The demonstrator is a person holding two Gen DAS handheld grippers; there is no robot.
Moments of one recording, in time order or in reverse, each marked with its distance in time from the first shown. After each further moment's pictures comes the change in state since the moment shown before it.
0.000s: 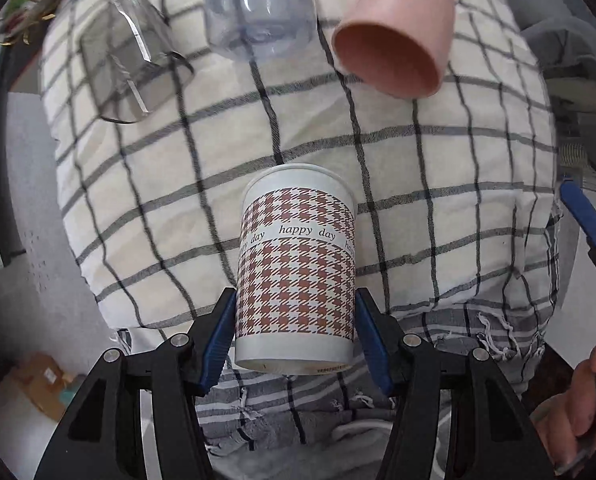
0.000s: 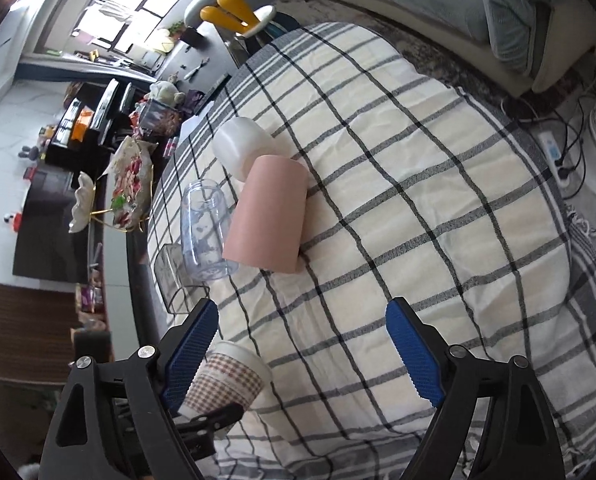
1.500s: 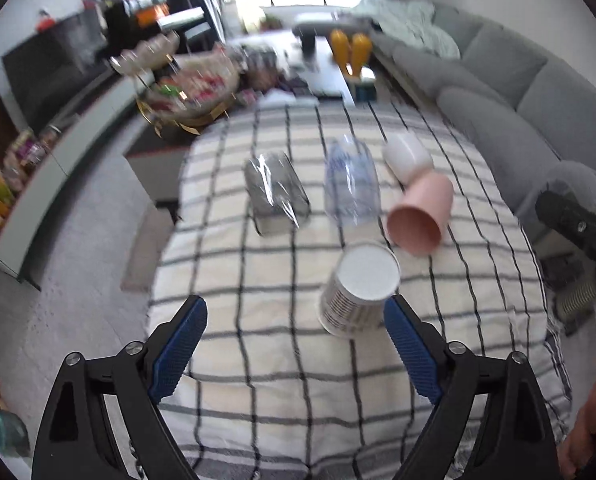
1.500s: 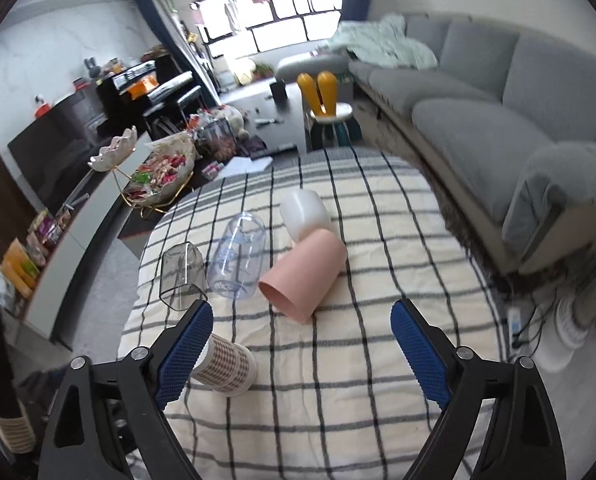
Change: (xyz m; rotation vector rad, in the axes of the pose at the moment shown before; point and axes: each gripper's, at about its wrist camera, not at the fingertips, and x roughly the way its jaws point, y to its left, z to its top) left arm -0.056 0.036 -0.138 -0.251 -0.931 0.098; right arm -0.061 0.083 -0.078 -0.573 -0.420 -0.162
